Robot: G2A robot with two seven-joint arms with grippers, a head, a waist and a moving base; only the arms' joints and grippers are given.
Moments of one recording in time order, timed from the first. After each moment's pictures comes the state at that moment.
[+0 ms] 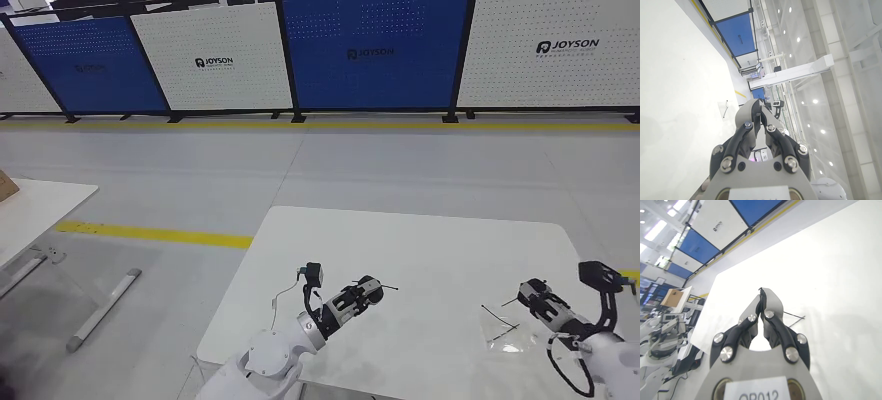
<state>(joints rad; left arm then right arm) 1.51 -1.19 -1.11 -1.72 -0.28 -0.20 -0.29 -1.62 -1.03 1.61 -1.93 -0.39 0.06 0.60</state>
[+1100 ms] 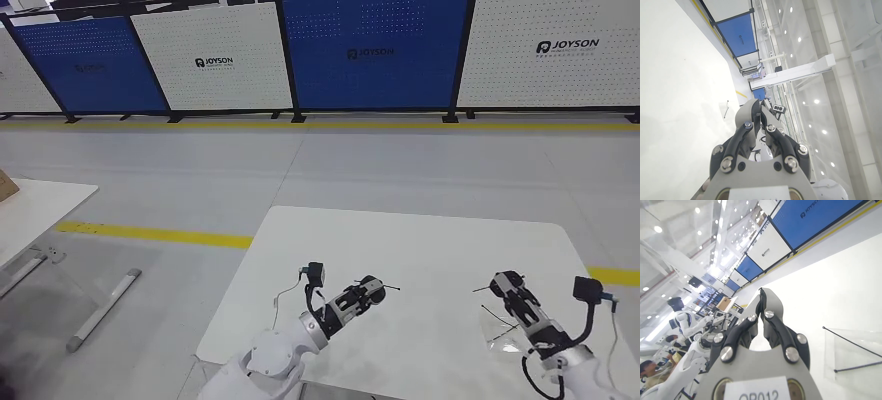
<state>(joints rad) 1.49 -1.19 -1.08 -1.72 -0.23 -0.17 -0.26 -1.63 -1.07 1.48 -1.84 -0.22 -0.20 0.26</state>
